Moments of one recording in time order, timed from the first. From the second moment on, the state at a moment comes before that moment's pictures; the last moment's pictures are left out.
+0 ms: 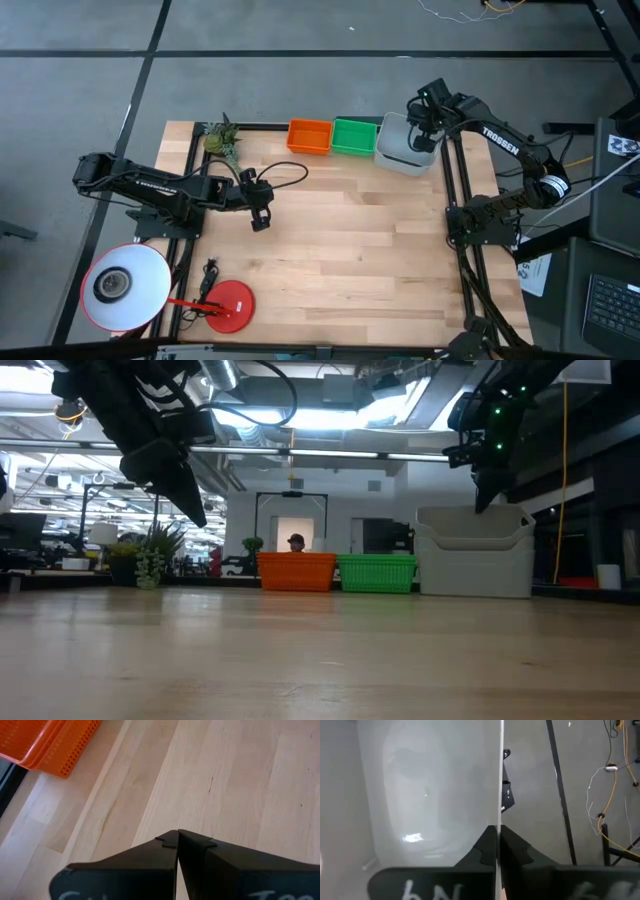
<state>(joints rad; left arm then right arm) -0.03 1.13 0.60 -0.32 -0.40 -0.18 -0.94 1.35 1.13 -0.85 0.23 -0.71</state>
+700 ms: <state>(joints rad) -0.03 1.13 0.60 -0.32 -0.40 -0.18 -1.01 1.35 1.22 -1.04 0.02 -0.68</state>
